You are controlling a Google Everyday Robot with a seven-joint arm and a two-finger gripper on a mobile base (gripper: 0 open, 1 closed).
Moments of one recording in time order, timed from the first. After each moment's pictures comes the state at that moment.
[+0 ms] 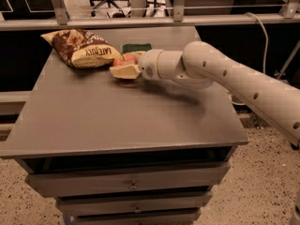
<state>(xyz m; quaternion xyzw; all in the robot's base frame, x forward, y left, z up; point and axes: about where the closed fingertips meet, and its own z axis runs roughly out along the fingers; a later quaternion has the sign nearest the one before) 0.700 0.068 0.849 -0.40 0.68 0.32 0.52</state>
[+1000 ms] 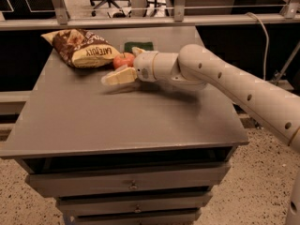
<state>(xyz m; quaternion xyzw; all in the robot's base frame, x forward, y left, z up) 0.699 0.083 0.852 -0.40 0.66 0.34 0.54</state>
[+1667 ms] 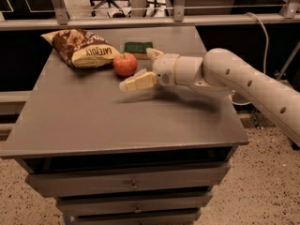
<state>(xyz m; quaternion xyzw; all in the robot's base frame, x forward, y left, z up) 0.663 0.029 0.863 -0.42 0.64 0.33 0.55</state>
